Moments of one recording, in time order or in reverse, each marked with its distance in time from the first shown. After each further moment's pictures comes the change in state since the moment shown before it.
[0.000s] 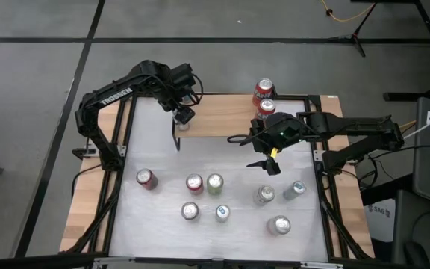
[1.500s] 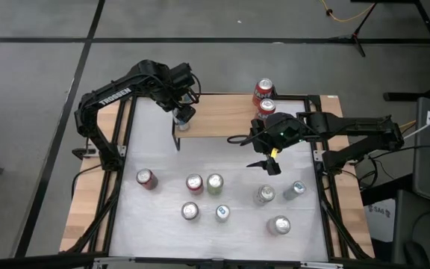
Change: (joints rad) left arm 0.000 -0.008 0.000 -0.001 0.002 -0.098; right arm 0.000 0.000 0.000 -0.007 0.000 0.000
